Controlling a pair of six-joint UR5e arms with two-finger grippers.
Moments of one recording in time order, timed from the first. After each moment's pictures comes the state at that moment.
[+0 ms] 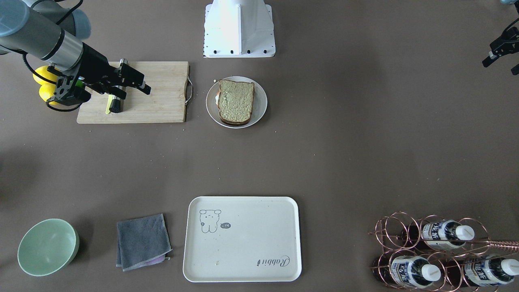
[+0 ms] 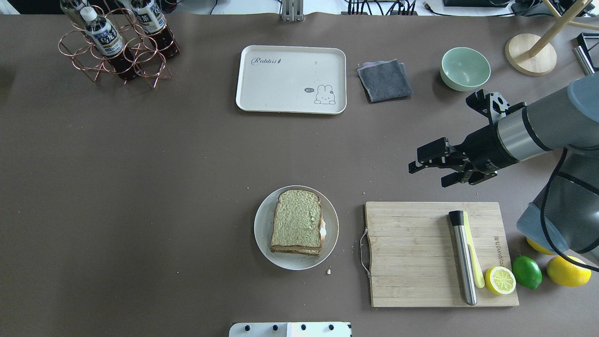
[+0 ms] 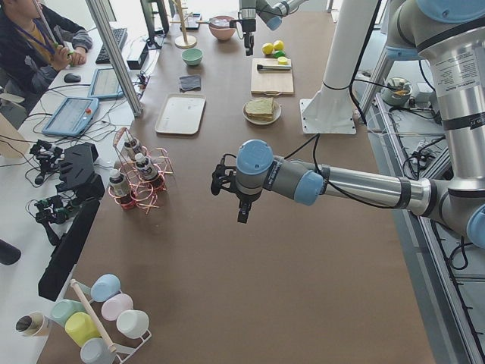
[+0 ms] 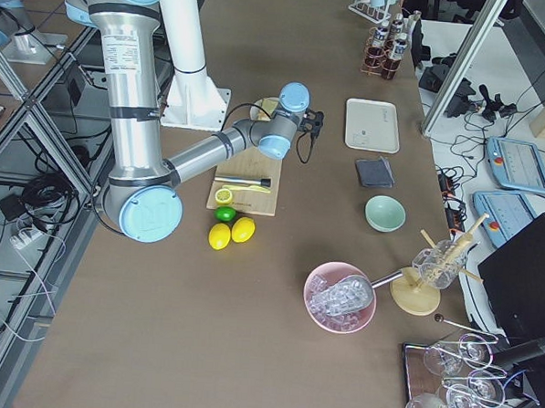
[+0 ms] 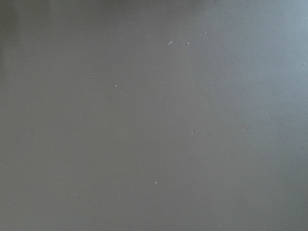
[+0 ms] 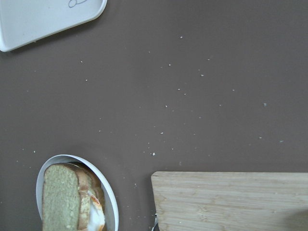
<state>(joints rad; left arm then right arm) -1.39 -1.27 -2.02 -1.85 -2.51 -0.30 0.85 -1.49 1.90 -0.89 2.40 1.37</state>
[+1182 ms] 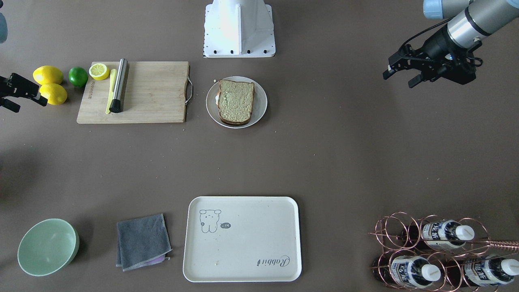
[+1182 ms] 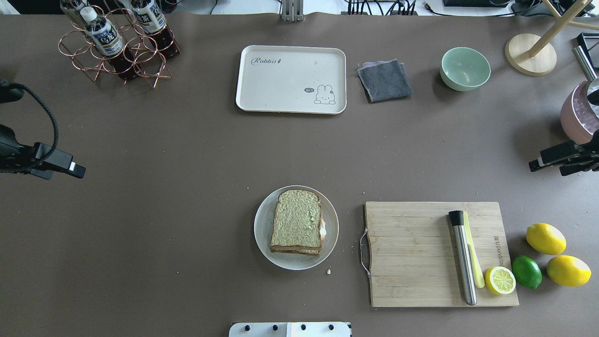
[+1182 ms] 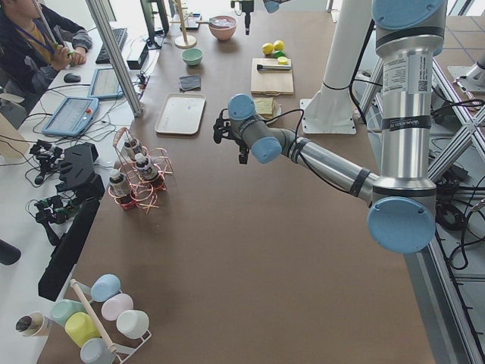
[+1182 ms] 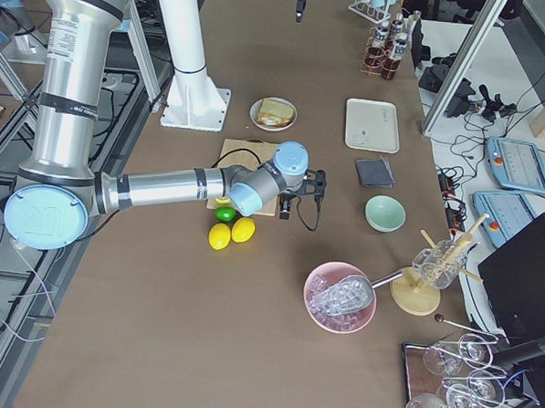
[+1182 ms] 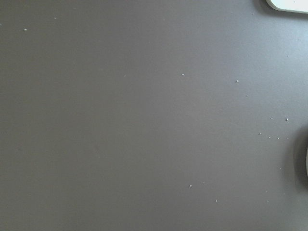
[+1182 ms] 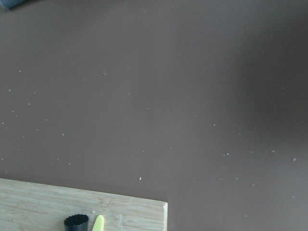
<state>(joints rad) -0.95 -1.55 -2.04 -2.00 -2.40 -0.95 1.18 -1.73 1.84 -1.09 2.49 0.67</state>
